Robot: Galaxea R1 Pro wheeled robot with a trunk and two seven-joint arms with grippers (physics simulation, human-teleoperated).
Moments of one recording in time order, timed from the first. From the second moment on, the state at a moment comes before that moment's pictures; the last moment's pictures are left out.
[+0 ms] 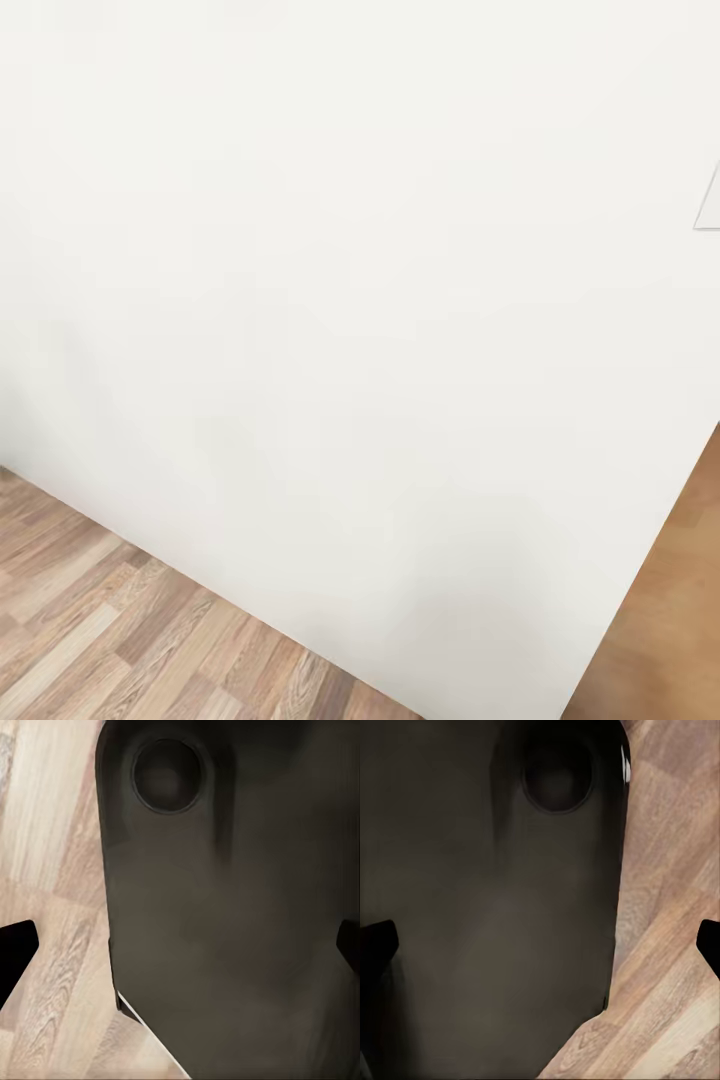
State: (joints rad) left arm 0.00 0.00 0.00 0.00 0.00 0.00 0.00; right arm 0.00 0.00 0.00 0.00 0.00 0.00 0.00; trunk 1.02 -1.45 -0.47
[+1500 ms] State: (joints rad) left arm 0.00 -0.01 0.00 -0.02 0.00 -0.08 0.00; right arm 0.00 0.08 -0.01 0.00 -0.01 0.01 0.00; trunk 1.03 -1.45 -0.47
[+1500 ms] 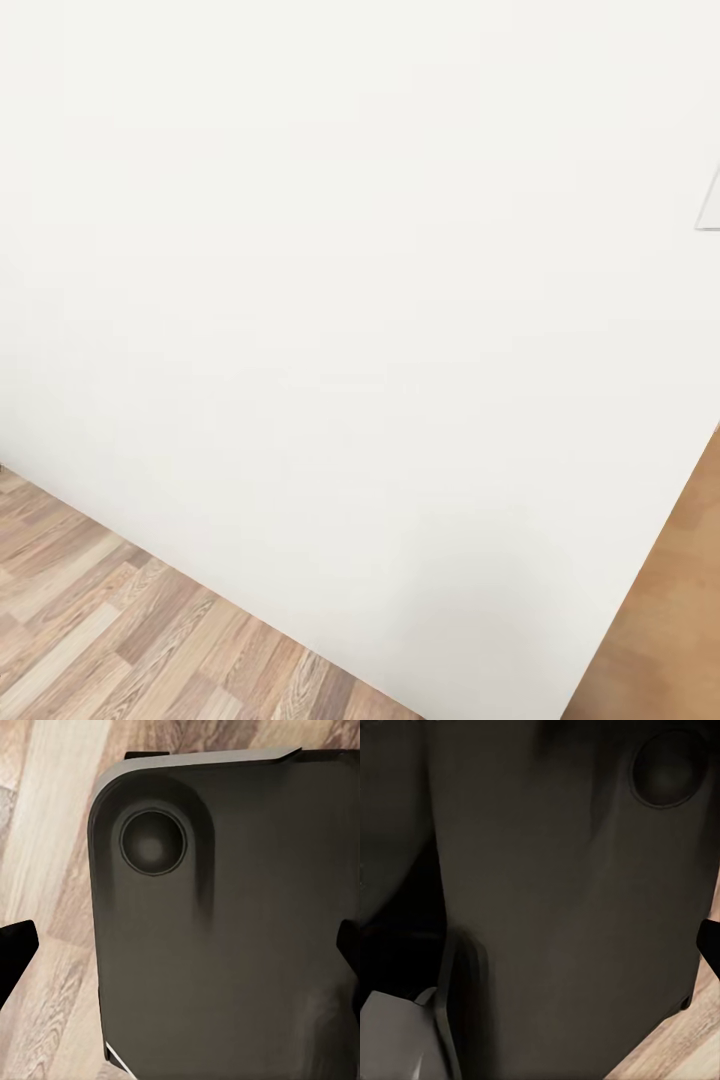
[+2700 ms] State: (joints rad) left arm 0.00 -0.02 0.01 -0.02 0.00 -0.08 0.00; right arm 0.00 0.09 0.00 0.00 -0.01 0.01 0.00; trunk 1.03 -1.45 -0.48
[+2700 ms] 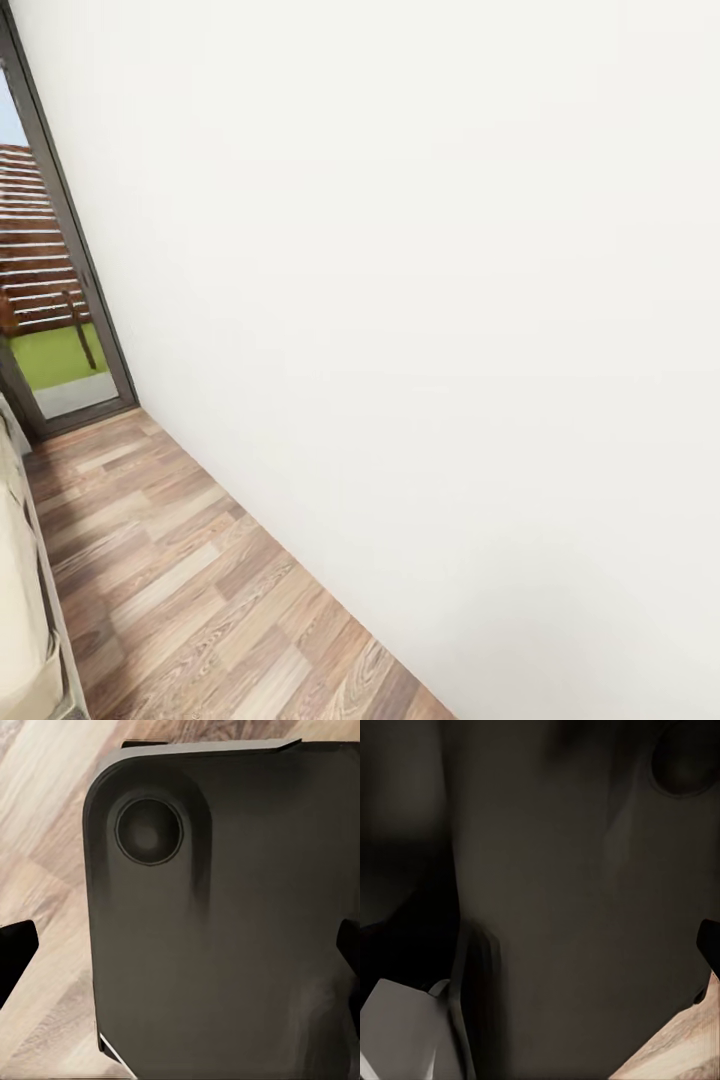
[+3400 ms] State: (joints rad) left arm 0.00 -0.01 0.00 -0.02 0.00 -0.08 0.00; right arm 0.00 0.09 0.00 0.00 -0.01 -0.01 0.00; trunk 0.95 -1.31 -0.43
